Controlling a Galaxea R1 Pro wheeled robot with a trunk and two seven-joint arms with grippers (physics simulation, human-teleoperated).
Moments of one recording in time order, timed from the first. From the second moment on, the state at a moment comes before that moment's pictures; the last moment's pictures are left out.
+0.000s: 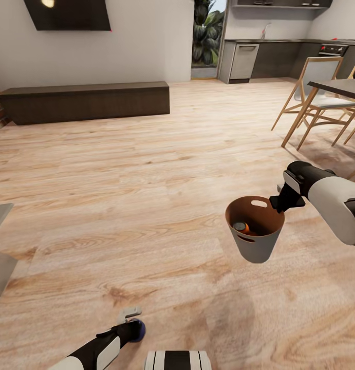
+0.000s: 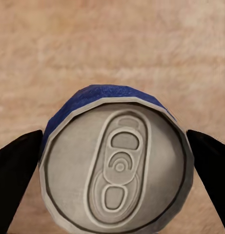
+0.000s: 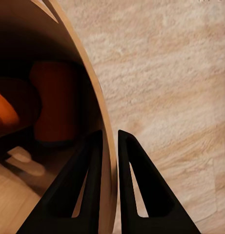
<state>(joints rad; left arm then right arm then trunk) -0.57 0.00 -0.64 -0.24 0.84 0.06 0.04 -1.65 -0.23 0.27 0.04 0.10 1.05 0.20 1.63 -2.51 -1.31</state>
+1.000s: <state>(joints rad) -0.57 0.00 -0.64 -0.26 0.84 0.08 0.03 -1.61 -0.20 0.26 0.03 0.09 1.05 0.20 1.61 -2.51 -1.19</state>
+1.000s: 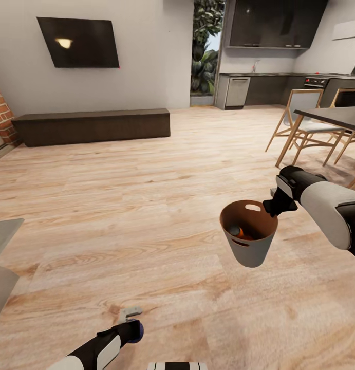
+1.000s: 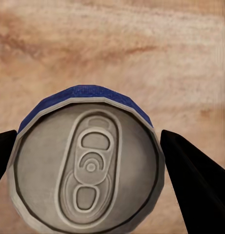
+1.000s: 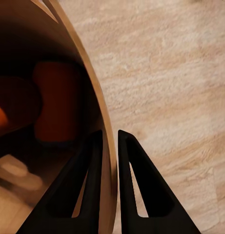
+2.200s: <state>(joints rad) -0.48 0.15 -0.49 -1.36 0.90 0.67 0.42 -1.39 -0.18 0.27 0.02 0.10 0.90 0.08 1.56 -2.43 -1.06</state>
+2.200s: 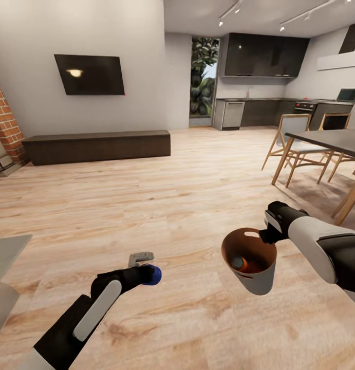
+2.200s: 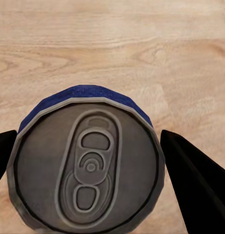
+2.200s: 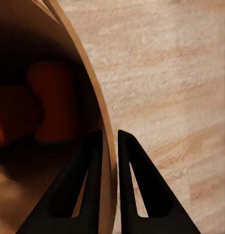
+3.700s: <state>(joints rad) -0.49 0.04 -0.48 -1.59 1.15 0.86 0.55 -1.14 0.01 0.03 0.04 0.07 0.53 -0.44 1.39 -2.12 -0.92</state>
